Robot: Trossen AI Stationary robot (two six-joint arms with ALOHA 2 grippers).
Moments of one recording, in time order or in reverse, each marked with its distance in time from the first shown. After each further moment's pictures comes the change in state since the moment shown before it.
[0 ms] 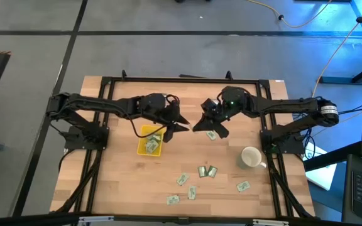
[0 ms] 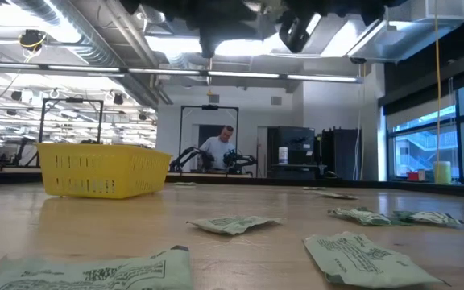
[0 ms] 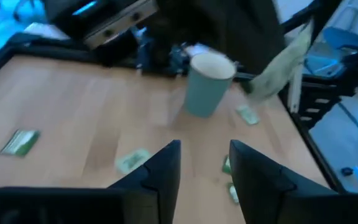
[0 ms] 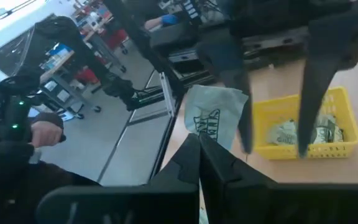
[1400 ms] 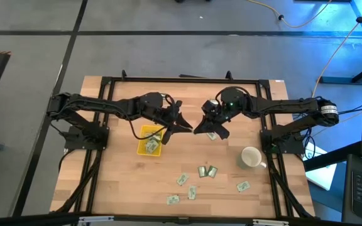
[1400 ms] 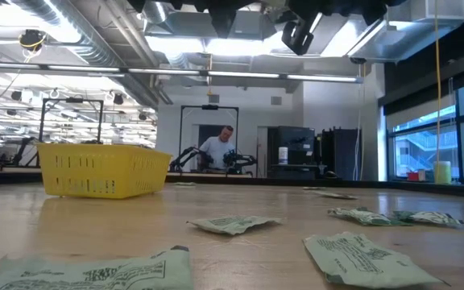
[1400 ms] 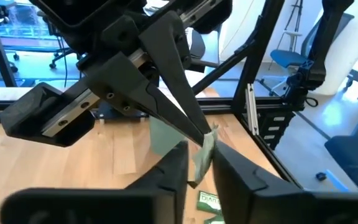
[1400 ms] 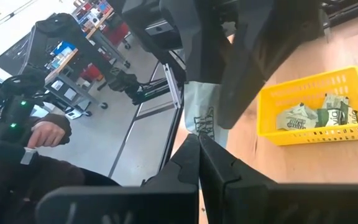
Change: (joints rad) left arm -0.016 0.007 0.000 0.167 0.117 0.077; right arm 0.016 -0.001 0.000 -0.034 -0.015 0.047
